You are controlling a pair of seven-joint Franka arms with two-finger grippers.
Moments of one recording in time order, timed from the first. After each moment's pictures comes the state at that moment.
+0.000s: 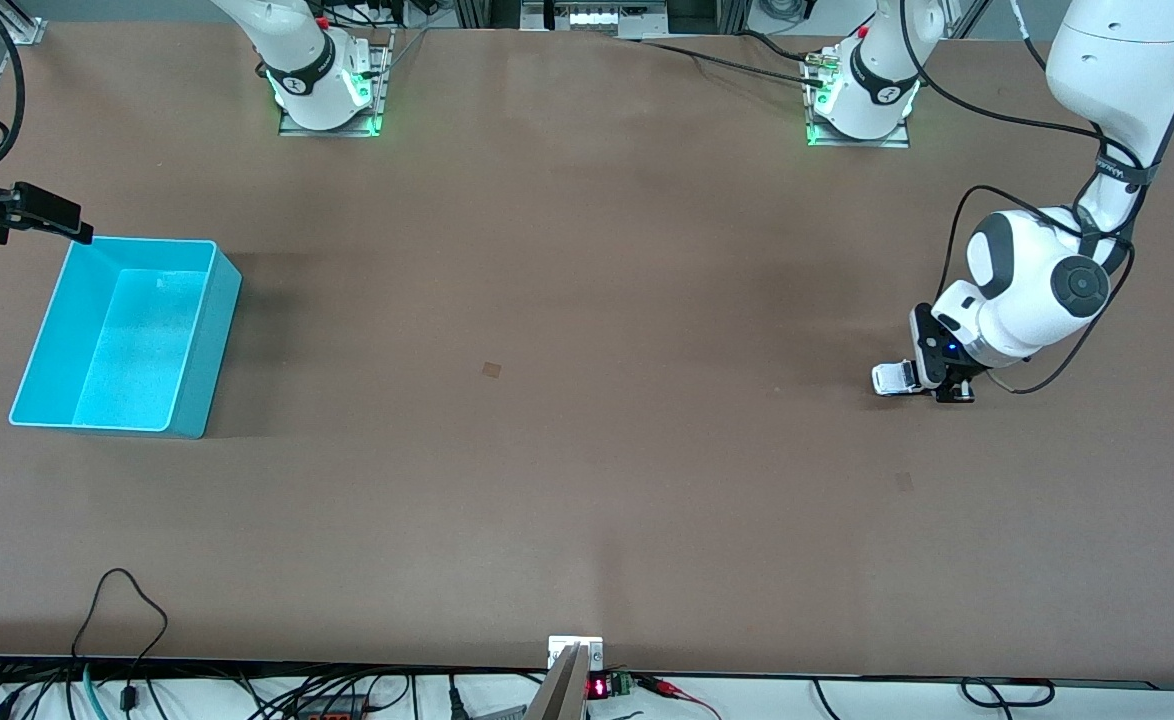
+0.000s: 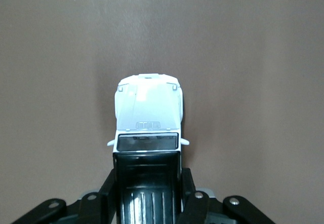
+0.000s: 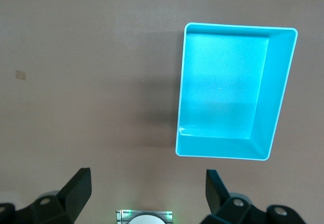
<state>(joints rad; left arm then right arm) 0.14 0.42 -0.05 -2.21 -0.03 2.63 1.64 -0.02 0.06 -0.07 -1.56 0.00 1.48 -0.10</state>
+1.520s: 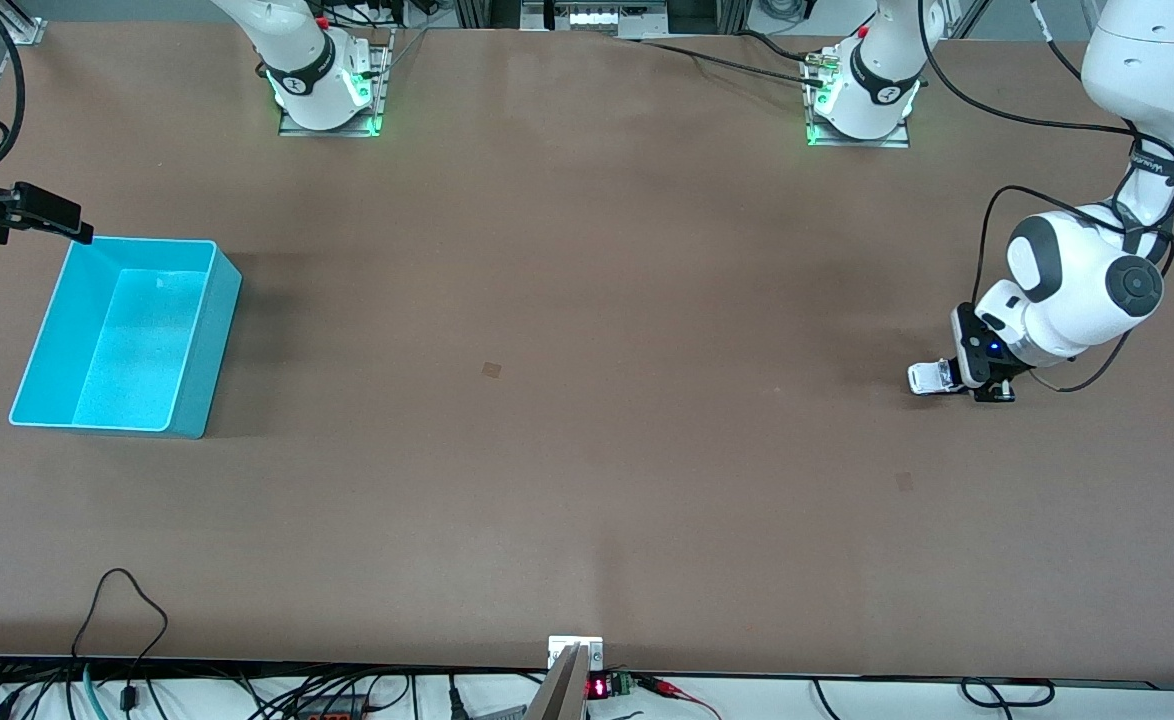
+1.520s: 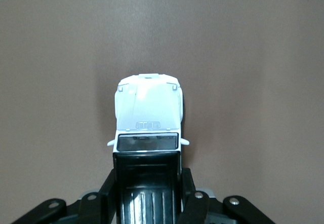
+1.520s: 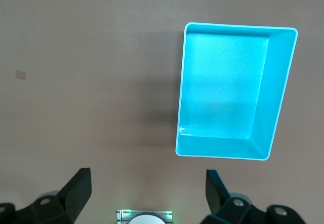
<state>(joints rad) 0.25 0.43 -0.05 -2.18 -0.03 2.61 1.74 -0.02 0.06 -0.07 -1.56 0.00 1.48 -0.10</state>
